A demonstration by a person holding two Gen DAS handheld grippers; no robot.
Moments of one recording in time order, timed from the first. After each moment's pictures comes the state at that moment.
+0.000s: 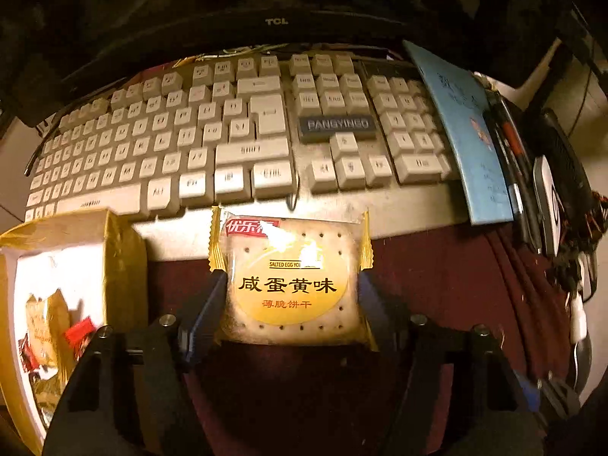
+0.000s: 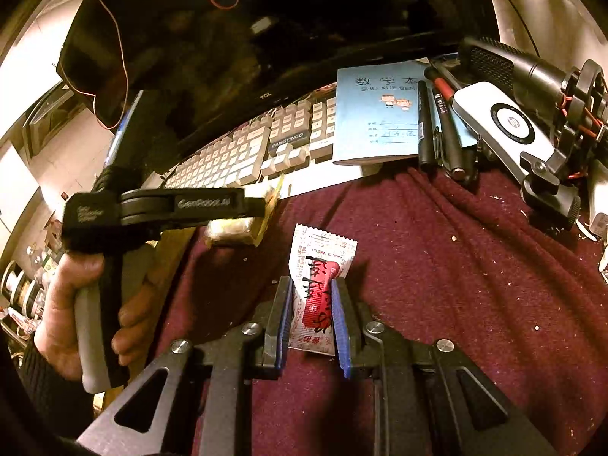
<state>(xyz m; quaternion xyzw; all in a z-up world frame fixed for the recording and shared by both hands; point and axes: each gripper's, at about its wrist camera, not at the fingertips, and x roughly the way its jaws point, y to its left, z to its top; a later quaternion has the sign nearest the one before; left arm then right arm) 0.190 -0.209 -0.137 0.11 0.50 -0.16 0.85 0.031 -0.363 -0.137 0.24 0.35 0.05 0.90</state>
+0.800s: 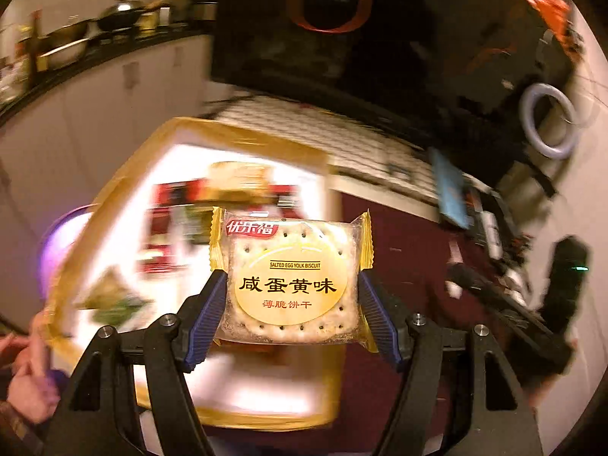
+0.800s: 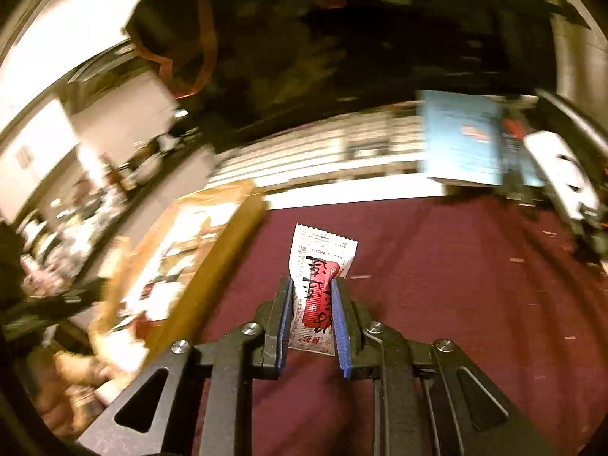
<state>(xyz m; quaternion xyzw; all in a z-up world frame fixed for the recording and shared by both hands) 0.015 0.000 -0.067 -0.09 0.38 -0.09 0.92 0.020 -0.293 -0.104 0.17 0.33 0.17 0.91</state>
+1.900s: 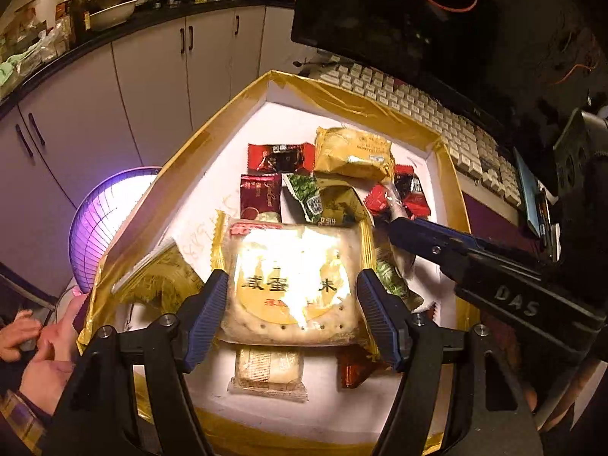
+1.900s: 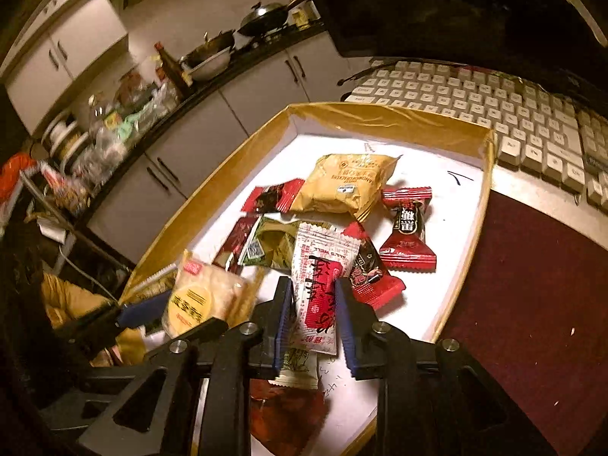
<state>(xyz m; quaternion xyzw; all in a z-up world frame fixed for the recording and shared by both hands) 0.049 0.059 -0.119 -0.10 0.43 -0.01 0.90 0.109 -0.100 -0.121 0.09 0.44 0.28 0.85</state>
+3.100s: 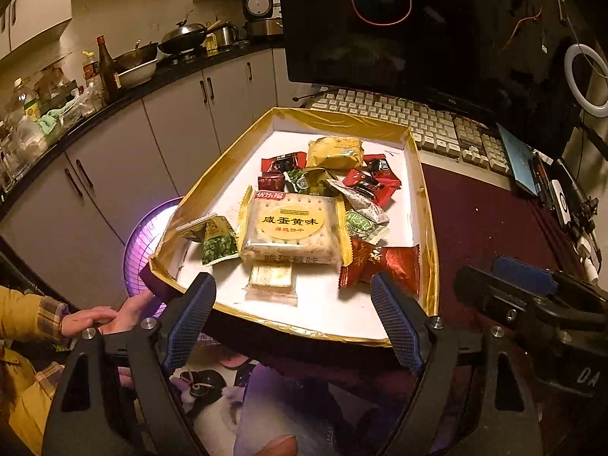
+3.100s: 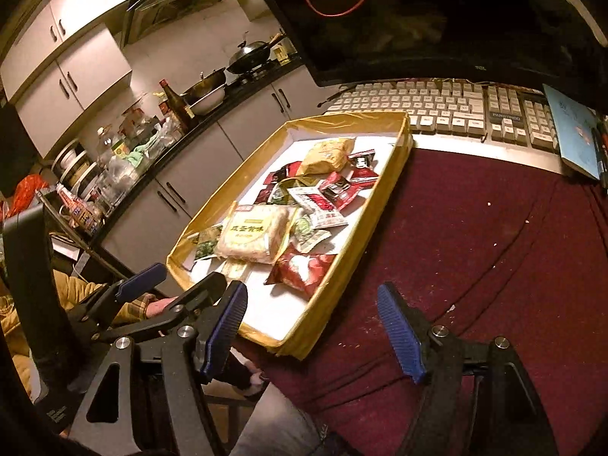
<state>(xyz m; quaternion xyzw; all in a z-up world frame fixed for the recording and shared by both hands) -0.045 0.013 -0.093 0.00 0.36 0.05 0.93 -0.048 -0.153 -0.088 0.11 0.39 0.23 0.89</state>
